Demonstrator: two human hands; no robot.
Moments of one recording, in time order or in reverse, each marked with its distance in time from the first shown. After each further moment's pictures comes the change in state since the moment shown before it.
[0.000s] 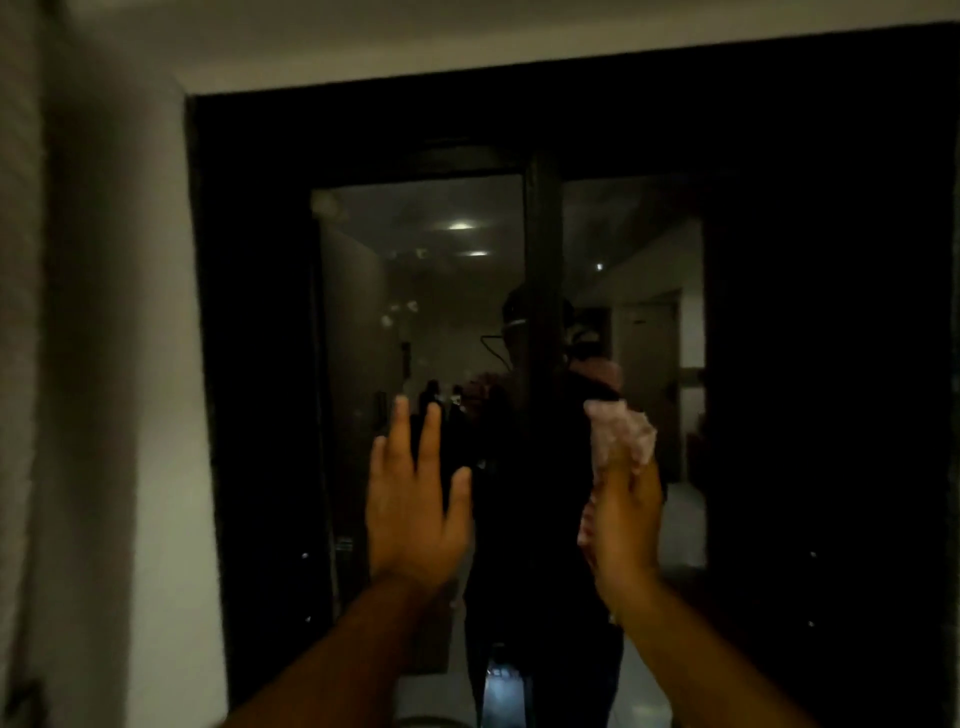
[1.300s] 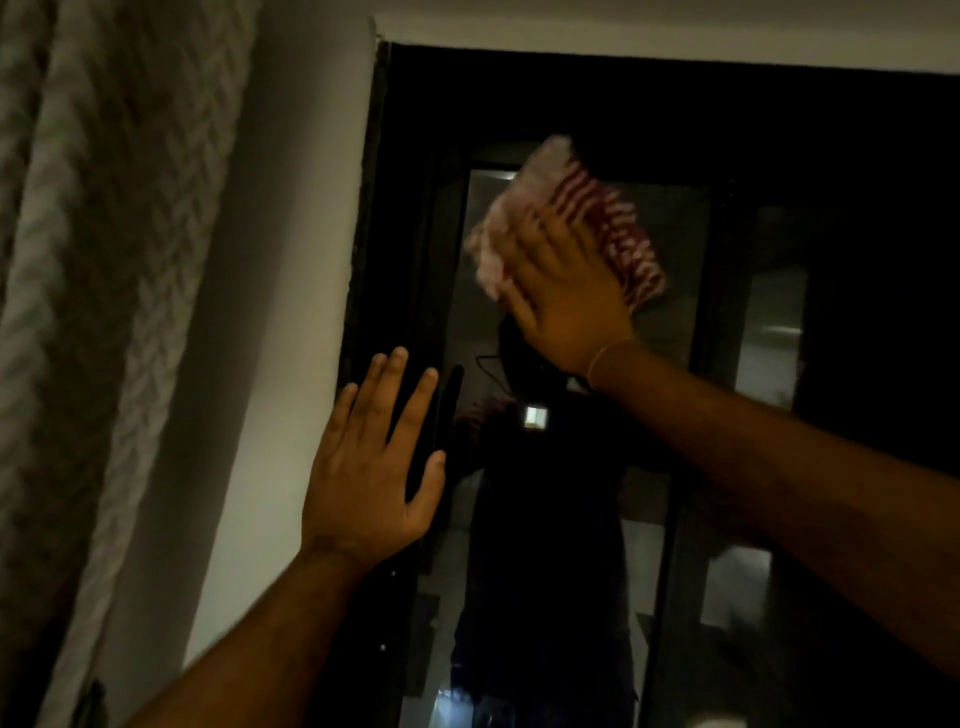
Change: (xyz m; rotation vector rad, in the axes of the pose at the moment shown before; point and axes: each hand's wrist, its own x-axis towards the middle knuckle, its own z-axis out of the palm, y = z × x) left_hand 0.044 -0.166 -0.081 0.134 0.132 0.197; right_hand 0.081 -0.074 0.270 -1.411 -0.271 -1.650
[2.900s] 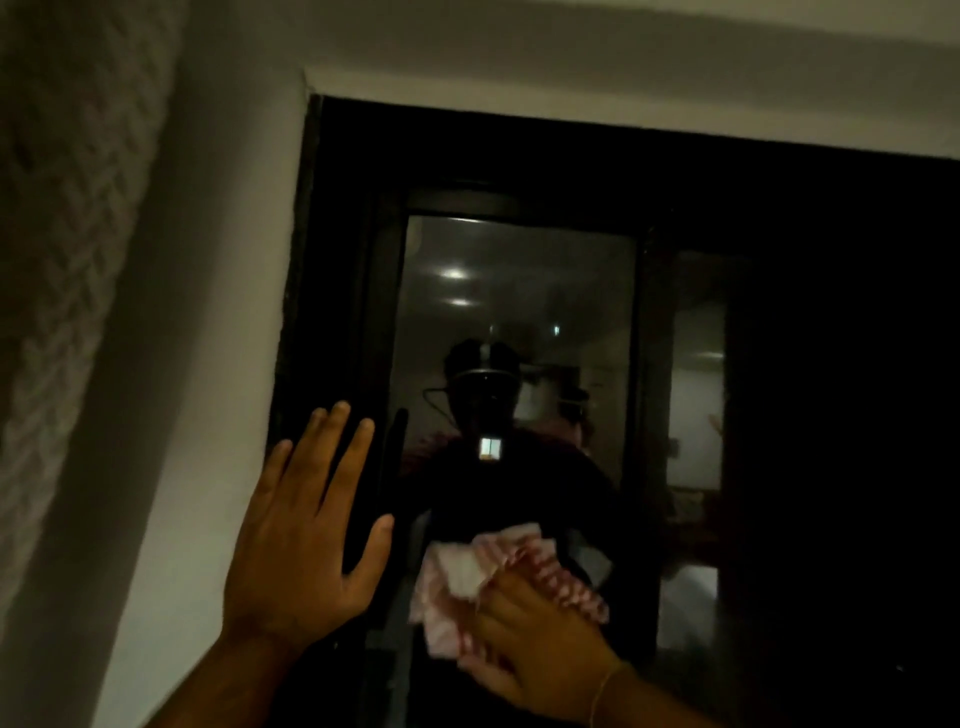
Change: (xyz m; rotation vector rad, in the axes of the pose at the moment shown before) left_hand 0.000 -0.004 0.000 -0.037 -0.039 0.023; right_hand -0.265 -0.102 0.002 0.330 -0.294 -0.283
